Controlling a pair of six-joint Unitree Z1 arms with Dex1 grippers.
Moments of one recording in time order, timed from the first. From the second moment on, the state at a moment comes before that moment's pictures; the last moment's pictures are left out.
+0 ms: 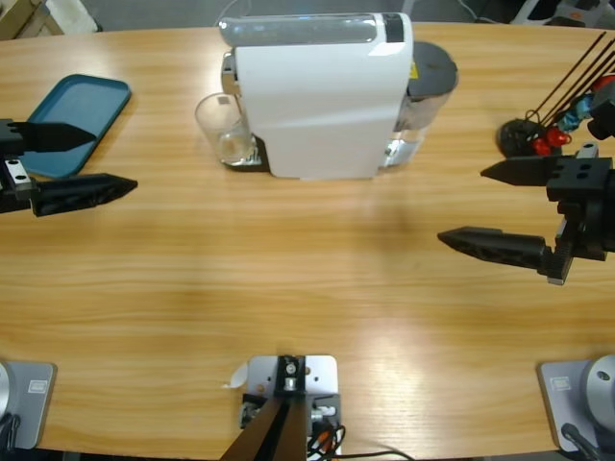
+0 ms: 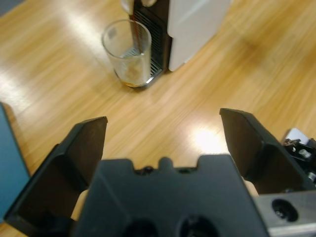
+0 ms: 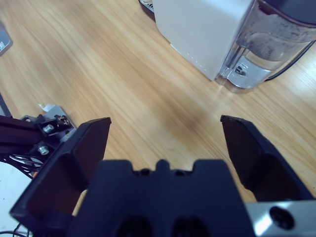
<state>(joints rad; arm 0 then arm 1) -0.63 1.14 -0.66 0.17 -0.15 0.04 0.78 1.11 -0.71 0.35 0.14 0.03</state>
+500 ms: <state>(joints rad) -0.64 1.08 -0.57 0.01 -0.11 0.04 0.78 1.14 -0.71 0.35 0.14 0.03</state>
